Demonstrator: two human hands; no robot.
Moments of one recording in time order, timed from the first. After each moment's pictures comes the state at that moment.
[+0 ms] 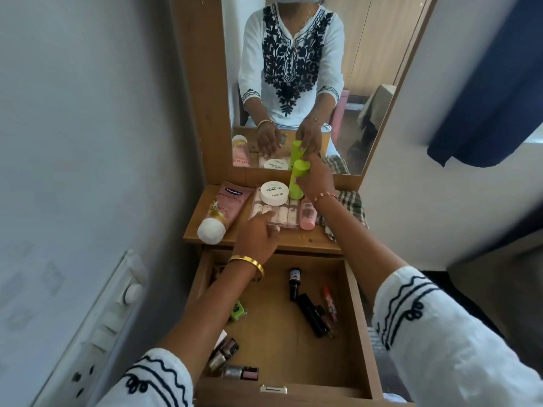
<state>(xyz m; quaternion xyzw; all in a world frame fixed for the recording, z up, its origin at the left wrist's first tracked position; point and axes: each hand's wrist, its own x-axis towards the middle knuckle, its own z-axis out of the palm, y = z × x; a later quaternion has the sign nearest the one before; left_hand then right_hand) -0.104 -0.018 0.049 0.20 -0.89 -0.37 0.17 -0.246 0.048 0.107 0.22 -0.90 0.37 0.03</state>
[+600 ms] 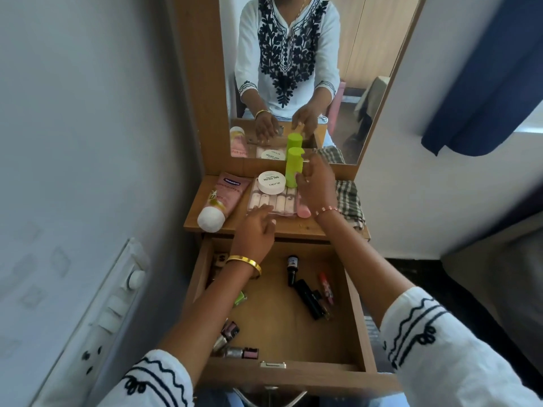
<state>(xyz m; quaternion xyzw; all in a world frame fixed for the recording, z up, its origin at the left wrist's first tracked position) -0.085 -0.008 0.041 0.19 -0.87 -0.41 0.21 -0.212 0.067 0.090 0.24 -0.87 0.42 0.11</state>
